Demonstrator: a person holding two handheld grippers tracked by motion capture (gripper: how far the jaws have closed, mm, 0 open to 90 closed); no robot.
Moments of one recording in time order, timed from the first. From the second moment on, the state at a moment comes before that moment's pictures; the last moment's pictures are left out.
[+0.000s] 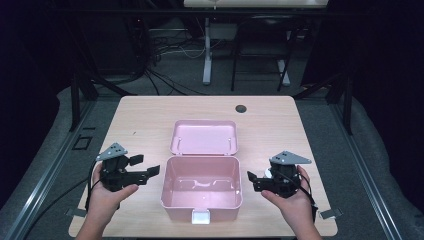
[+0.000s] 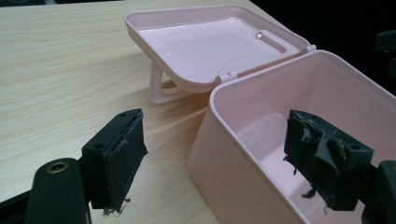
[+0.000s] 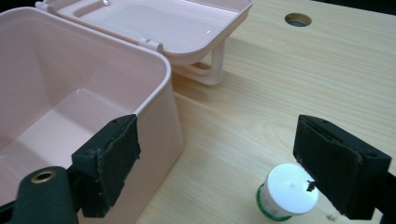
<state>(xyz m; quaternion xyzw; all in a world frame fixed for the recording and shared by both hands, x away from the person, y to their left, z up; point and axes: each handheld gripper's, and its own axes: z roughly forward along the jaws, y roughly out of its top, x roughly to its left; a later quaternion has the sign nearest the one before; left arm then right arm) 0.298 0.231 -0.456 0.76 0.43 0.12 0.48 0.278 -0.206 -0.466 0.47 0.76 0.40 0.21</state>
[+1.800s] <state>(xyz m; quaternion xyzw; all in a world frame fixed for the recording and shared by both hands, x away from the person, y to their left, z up) 0.297 0.249 -0.450 0.75 0.45 0.13 0.47 0.358 -0.207 -0.468 0.51 0.85 0.12 0.10</state>
